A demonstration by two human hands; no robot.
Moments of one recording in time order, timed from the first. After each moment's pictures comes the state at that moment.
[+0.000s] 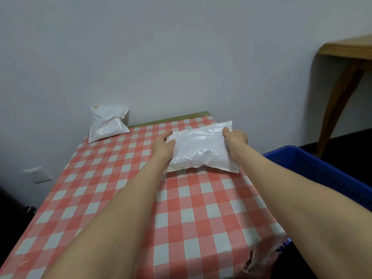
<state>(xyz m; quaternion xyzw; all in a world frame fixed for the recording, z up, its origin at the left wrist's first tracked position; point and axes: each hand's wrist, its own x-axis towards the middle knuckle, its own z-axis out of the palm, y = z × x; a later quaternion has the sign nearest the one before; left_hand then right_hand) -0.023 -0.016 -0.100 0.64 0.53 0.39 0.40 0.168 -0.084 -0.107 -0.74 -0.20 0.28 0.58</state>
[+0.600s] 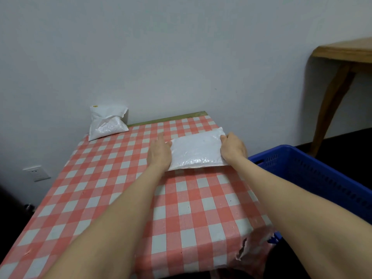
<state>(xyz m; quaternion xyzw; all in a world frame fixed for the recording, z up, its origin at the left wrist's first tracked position) -0.033 -0.037 -0.108 0.72 0.60 0.30 0.20 0.155 -0.115 -0.118 -0.86 -0.35 0.13 0.36</state>
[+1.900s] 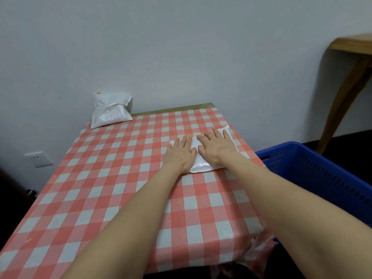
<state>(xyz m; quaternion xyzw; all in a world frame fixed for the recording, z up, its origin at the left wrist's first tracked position) -0.019 -0.042 -0.144 0.88 0.47 0.03 0.06 0.115 -0.093 -0.128 -0.76 -0.65 0.00 0.00</state>
